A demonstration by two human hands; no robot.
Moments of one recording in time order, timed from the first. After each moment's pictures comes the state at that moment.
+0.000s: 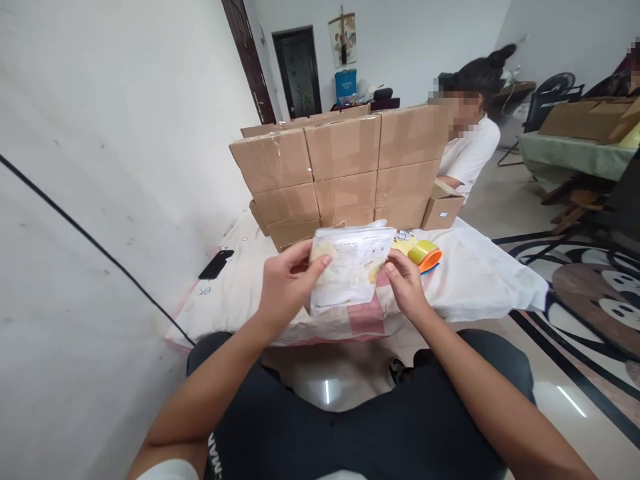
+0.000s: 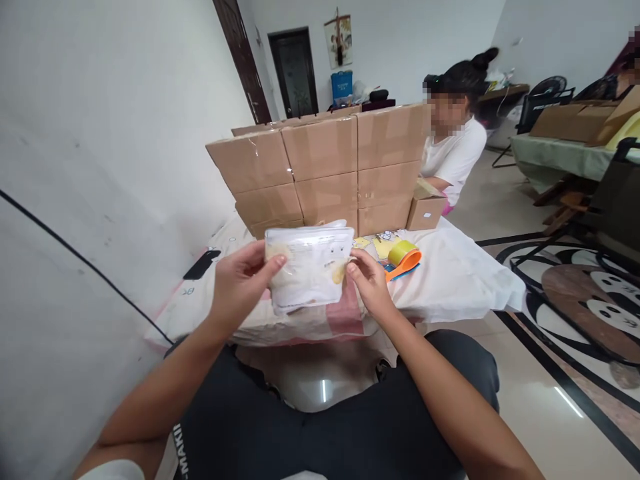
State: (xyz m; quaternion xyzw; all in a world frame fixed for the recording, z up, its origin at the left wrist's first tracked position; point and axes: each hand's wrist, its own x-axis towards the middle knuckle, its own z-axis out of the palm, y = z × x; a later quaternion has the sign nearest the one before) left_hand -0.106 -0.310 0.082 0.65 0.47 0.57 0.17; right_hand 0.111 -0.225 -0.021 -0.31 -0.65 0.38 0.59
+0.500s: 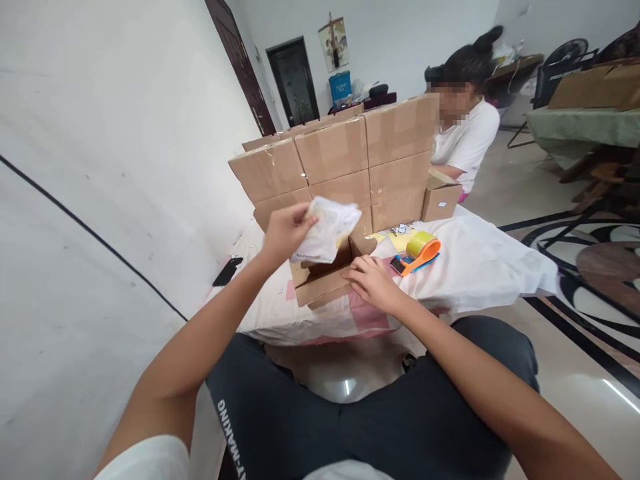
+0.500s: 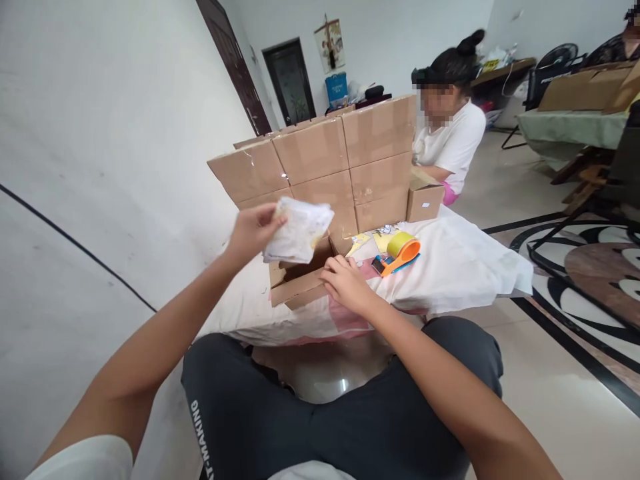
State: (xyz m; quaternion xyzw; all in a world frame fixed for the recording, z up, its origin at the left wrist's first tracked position) left_hand -0.129 -0.218 0.114 0.78 0.46 0.42 0.02; right_hand 0.100 -0.227 -0.037 -0.28 -0.90 0.01 0.33
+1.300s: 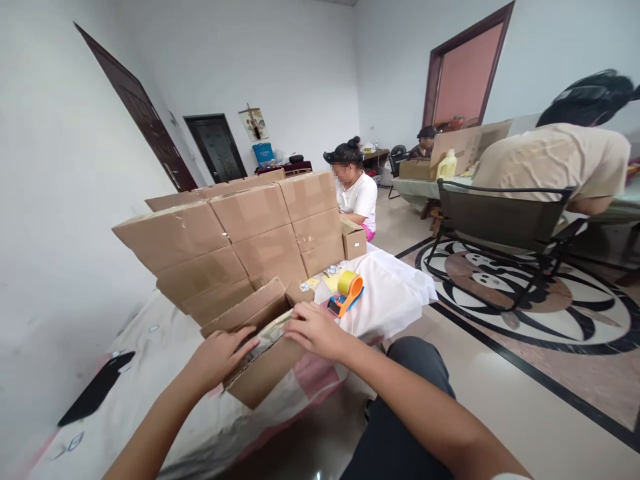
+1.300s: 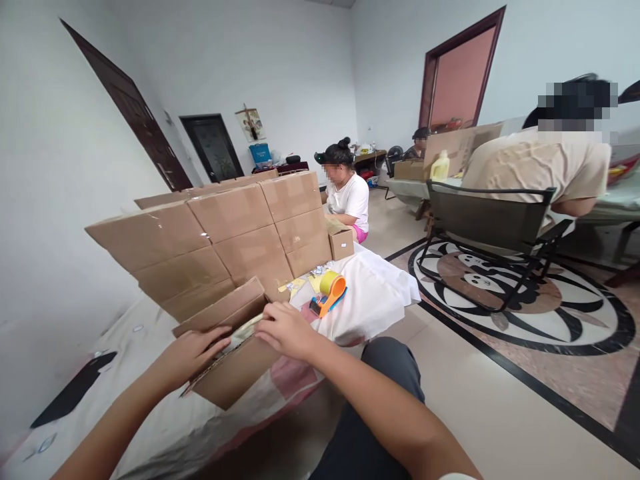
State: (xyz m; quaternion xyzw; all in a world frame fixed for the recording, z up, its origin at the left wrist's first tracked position) left_hand -0.166 -0.214 0.002 0.85 0.52 0.08 0.02; right_hand 0.111 -0.221 -0.030 -0.29 -0.87 -0.05 0.39
